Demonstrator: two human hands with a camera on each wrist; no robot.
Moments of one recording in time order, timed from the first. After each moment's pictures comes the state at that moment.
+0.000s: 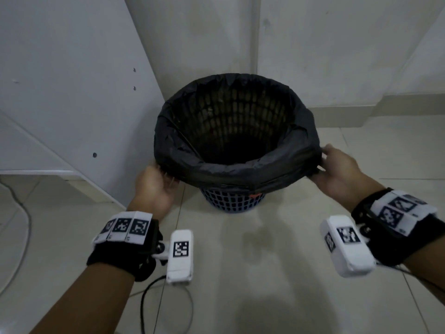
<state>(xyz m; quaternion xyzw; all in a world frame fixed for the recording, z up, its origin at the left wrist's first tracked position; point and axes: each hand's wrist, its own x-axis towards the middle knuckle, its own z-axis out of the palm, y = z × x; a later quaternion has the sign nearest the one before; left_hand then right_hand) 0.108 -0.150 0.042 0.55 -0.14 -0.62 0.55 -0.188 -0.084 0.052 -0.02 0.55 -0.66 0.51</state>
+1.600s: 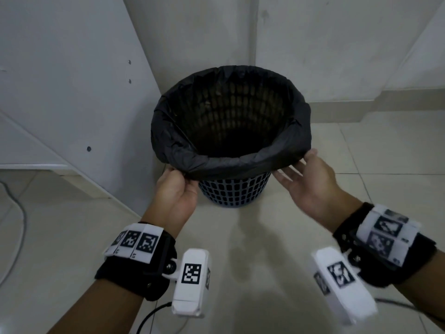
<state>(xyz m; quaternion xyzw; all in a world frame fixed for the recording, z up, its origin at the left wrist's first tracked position) 0.069 -0.134 0.029 0.41 -0.06 -0.69 0.59 -0.140 -0.063 0.050 -0.06 0.50 -0.67 0.54</state>
